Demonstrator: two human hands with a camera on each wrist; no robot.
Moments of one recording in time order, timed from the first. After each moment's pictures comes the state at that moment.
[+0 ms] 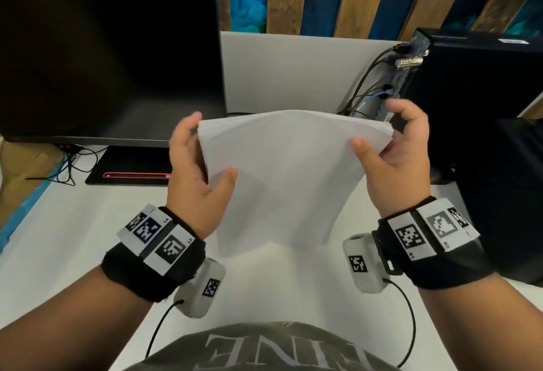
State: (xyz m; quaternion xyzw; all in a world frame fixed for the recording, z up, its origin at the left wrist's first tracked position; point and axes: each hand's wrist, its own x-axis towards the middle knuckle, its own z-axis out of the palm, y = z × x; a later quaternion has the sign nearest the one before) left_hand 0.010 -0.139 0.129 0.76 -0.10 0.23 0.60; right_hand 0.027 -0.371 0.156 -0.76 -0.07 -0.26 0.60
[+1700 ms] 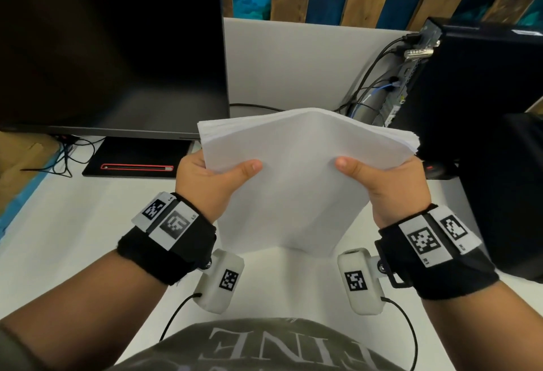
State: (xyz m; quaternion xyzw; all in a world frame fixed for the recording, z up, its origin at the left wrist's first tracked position) left_hand 0.025 -0.142 0.119 0.67 0.01 0.13 0.73; right_hand 0.025 -0.362 0.139 -0.65 -0.03 -0.12 0.75
